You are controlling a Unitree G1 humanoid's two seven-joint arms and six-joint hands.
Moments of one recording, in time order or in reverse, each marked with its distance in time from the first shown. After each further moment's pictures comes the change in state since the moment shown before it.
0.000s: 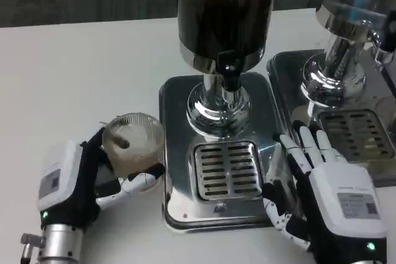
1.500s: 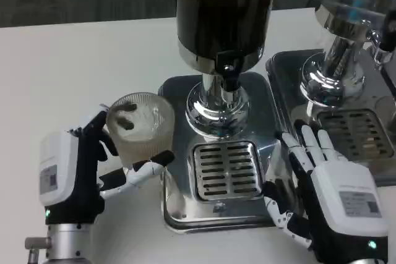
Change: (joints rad) left arm 0.040 -0.020 -0.012 -0.136 0.042 -0.062 0.186; right arm -0.005 0.002 -0.008 0.002 0.006 0.000 0.005
